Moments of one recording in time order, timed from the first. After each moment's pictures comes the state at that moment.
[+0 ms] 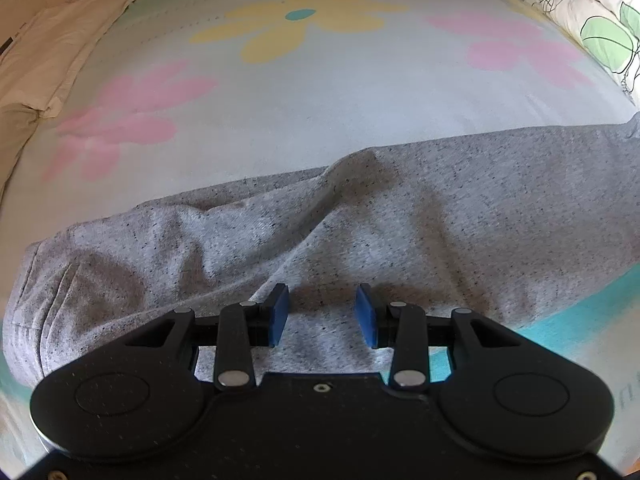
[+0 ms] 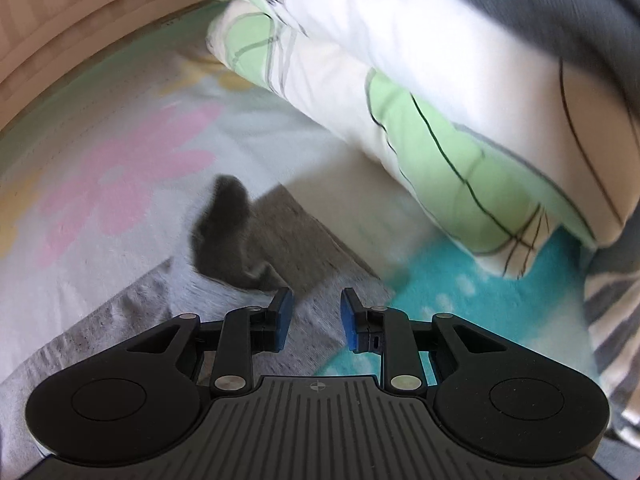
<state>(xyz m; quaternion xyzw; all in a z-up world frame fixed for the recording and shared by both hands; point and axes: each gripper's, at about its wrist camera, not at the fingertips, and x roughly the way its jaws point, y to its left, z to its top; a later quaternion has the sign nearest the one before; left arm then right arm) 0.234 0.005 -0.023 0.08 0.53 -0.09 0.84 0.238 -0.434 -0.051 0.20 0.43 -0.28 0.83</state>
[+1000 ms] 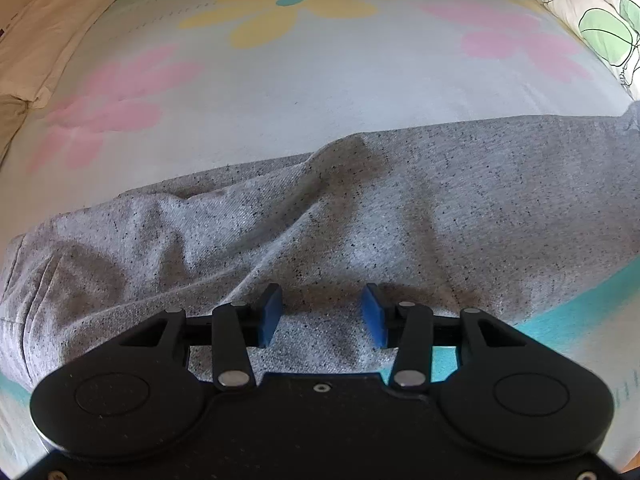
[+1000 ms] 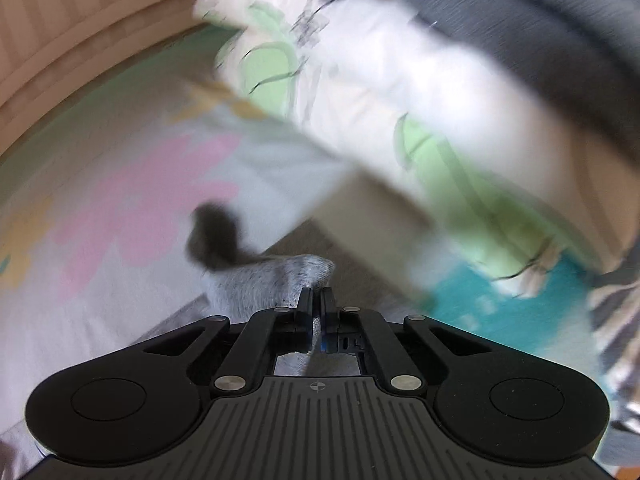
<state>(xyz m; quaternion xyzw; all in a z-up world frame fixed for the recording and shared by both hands) 0.236 -0.001 -0.032 0.08 0.54 -0.09 0.83 0.253 -0.411 -0.018 0.19 0.40 -0.31 0.84</state>
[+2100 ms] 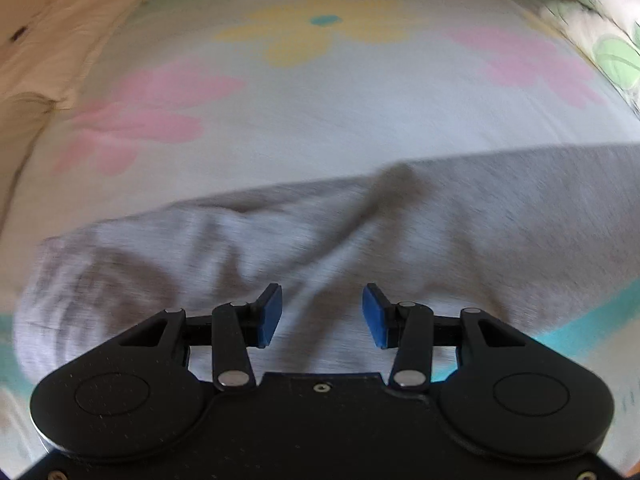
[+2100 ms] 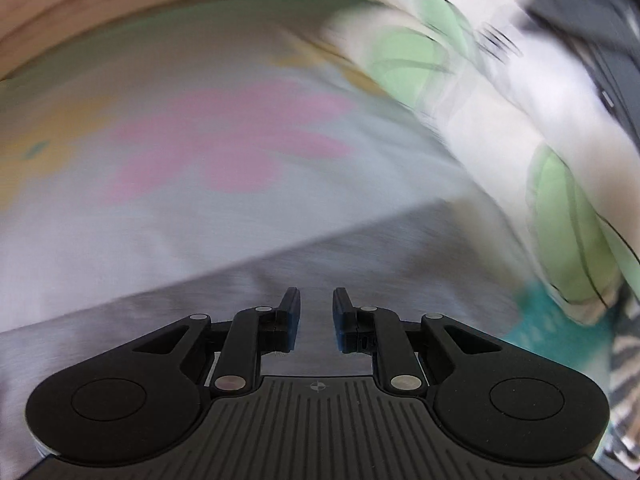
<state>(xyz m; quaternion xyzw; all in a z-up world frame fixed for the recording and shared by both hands) 0.241 0.037 -0.009 0.06 0.52 -0.06 0.85 0.311 -0.318 -0.032 0.07 0.46 -0.20 0.86</state>
